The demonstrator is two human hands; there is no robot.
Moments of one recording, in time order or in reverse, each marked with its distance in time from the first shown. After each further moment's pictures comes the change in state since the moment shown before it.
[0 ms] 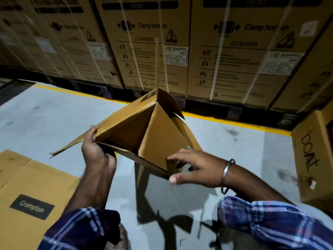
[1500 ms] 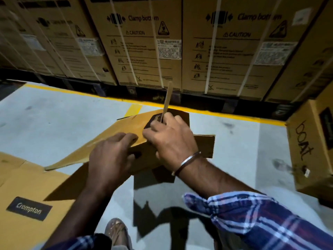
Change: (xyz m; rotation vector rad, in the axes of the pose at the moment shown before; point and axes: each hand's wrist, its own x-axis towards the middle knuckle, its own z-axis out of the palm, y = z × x) left_hand -0.051 0.009 -0.009 2.085 -0.712 0.912; right_hand 0.044 -0.061 0.013 -0.707 0.717 -0.151
